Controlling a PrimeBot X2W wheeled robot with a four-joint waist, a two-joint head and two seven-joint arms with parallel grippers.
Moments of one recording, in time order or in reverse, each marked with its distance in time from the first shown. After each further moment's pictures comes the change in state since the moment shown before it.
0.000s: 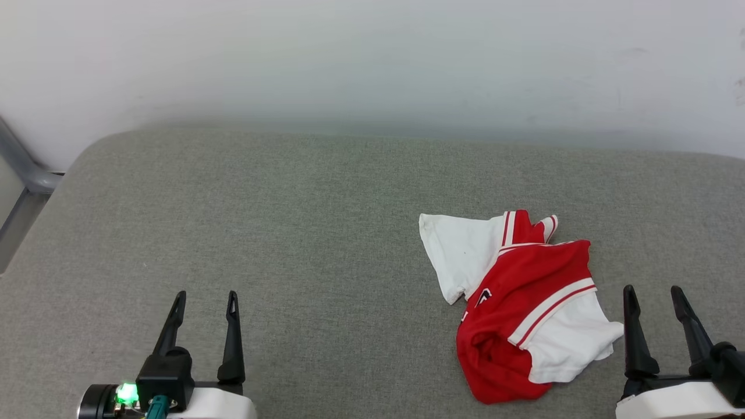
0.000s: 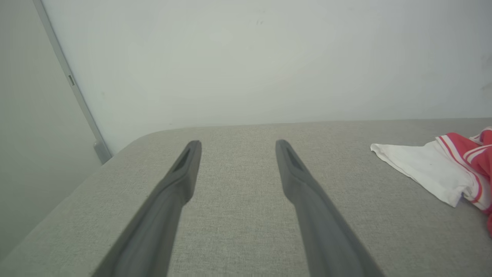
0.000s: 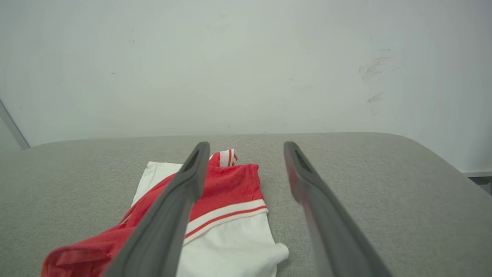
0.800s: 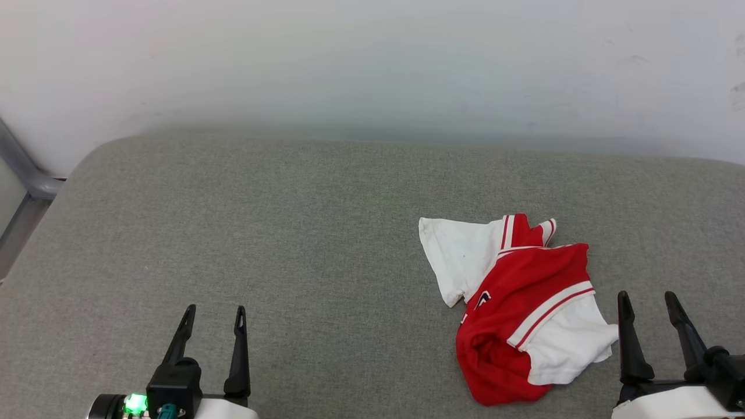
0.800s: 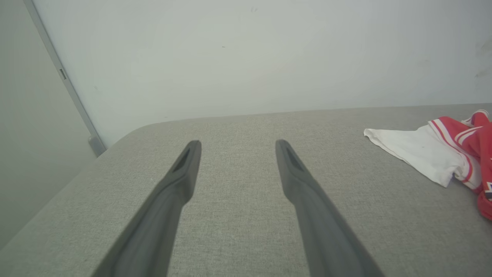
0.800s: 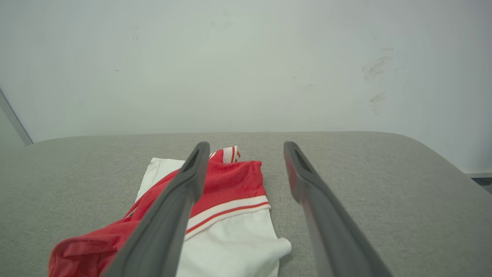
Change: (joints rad) left arm 0.027 -0.097 0.090 0.042 0.112 -0.104 0.000; right arm 0.012 0.000 0.011 0.008 -0.008 0.000 0.000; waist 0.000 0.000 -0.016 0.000
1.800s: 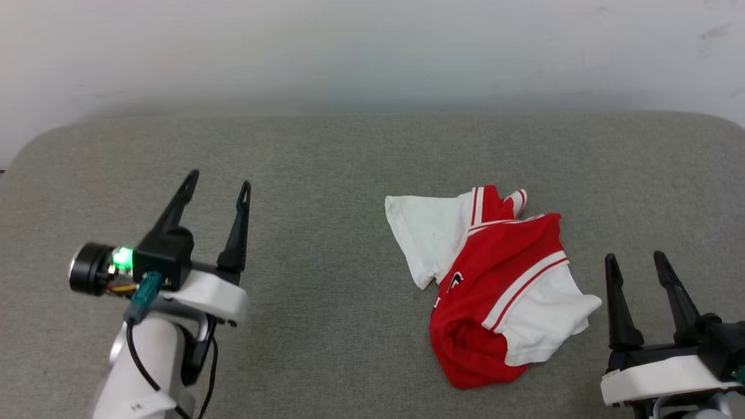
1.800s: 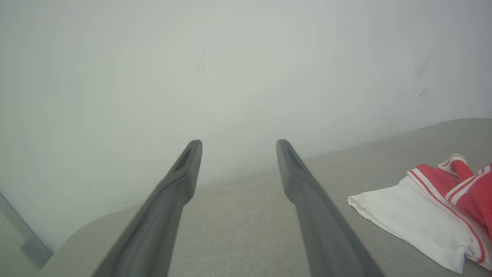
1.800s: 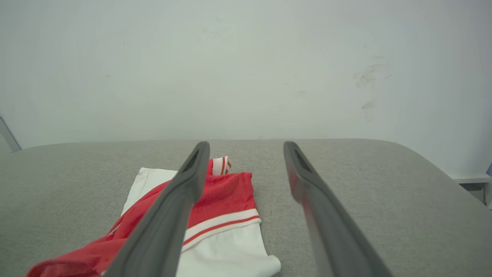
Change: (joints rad) left arm -0.365 0.068 -0.003 0.132 0.015 -0.169 0.000; right arm -0.070 0.000 0.042 -0.033 -0.012 0.000 0.000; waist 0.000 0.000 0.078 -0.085
